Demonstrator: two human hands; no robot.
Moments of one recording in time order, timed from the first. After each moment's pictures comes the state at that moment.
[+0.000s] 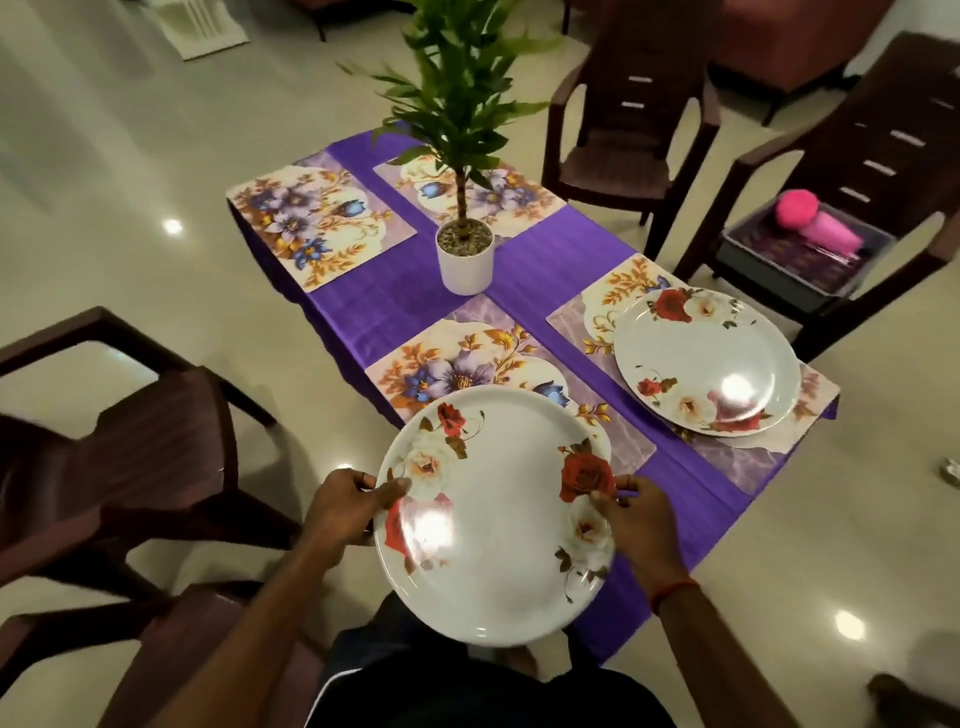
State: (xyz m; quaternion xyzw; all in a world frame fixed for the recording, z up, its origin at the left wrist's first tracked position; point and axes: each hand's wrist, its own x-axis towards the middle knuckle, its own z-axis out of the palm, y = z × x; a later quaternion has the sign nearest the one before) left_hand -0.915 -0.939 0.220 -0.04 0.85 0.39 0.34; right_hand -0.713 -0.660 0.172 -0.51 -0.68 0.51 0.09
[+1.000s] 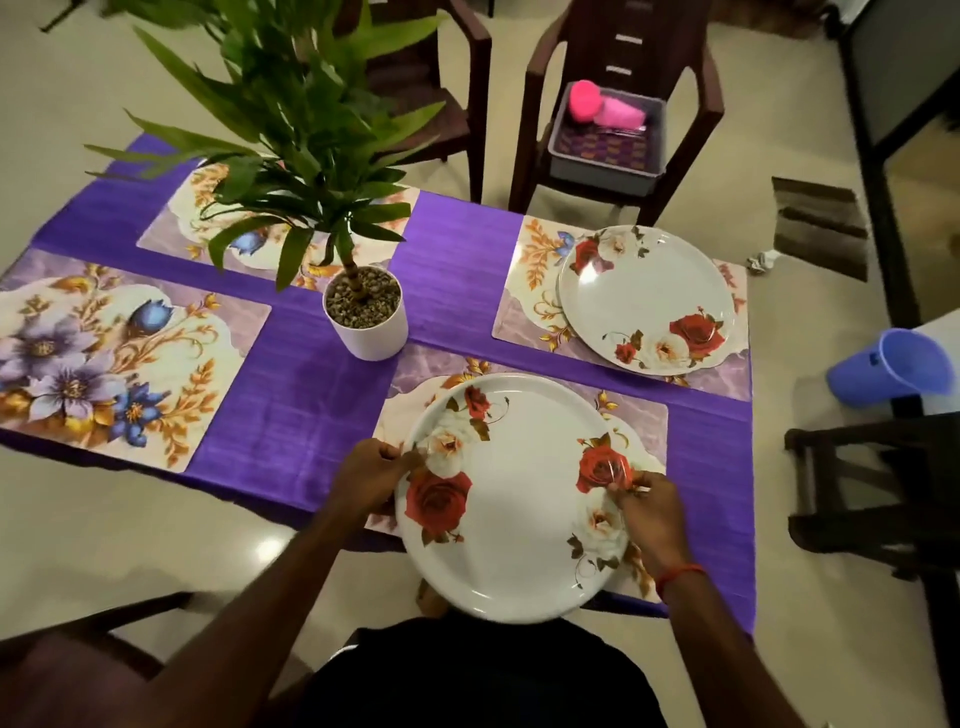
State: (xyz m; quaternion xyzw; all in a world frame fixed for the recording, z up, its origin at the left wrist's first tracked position) left_hand -1.170 -0.801 0.179 0.22 0.80 0.27 0.49; right_hand -0.837 -0.720 0.152 -0.75 -0.46 0.42 0.20
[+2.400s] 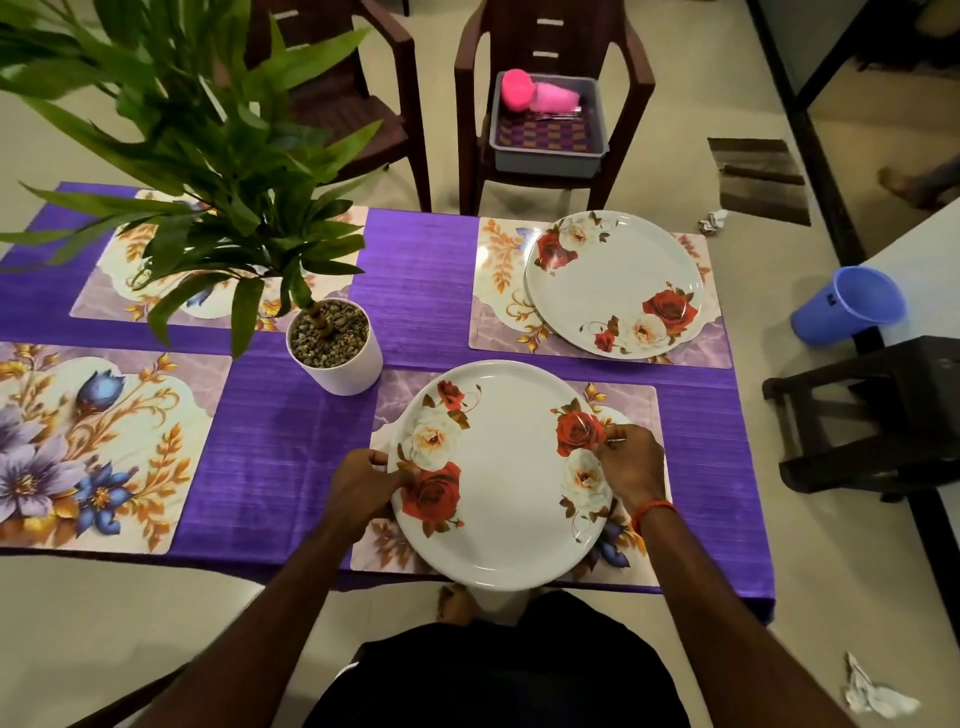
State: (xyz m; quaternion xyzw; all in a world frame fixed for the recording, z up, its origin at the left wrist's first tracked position) left_hand -1.202 -0.764 0.142 0.26 0.78 0.24 0.51; right_hand -0.878 -0.679 0.148 -0.78 -0.49 0.35 0.18
